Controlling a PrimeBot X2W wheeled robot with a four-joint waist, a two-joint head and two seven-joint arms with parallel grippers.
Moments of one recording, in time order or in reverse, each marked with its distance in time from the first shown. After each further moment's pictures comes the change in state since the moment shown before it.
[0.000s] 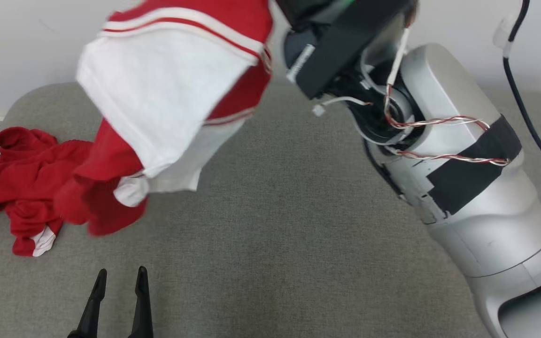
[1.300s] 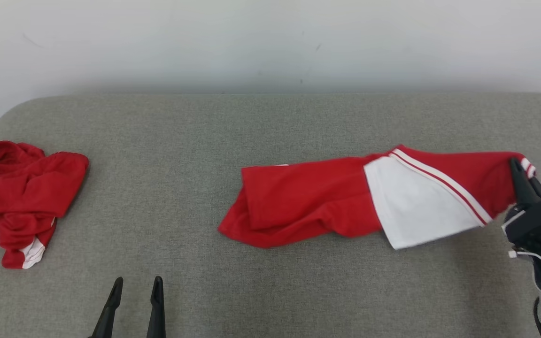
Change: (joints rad) left arm 0.022 0.002 -0.044 0.014 0.011 -0.001 0.000; right arm 0.719 -0.260 -0.599 0.119 -0.221 0.000 -0.018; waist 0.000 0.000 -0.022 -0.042
